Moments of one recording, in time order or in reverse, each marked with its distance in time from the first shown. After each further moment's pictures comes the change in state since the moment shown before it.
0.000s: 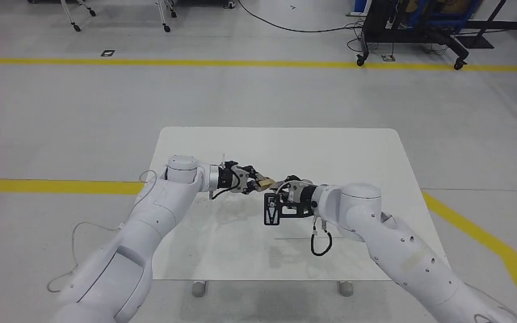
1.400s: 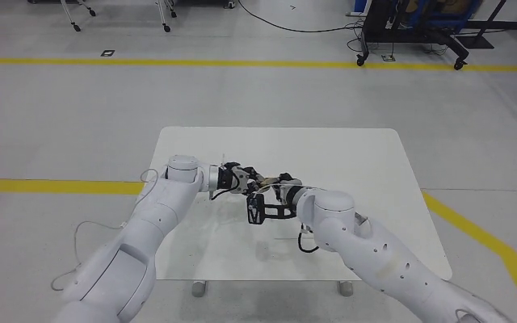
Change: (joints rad) left arm -0.014 -0.027 -0.023 0.054 0.025 -0.020 -0.081; right arm 0.060 -0.082 -0.142 -0.002 -0.137 0.072 0.265
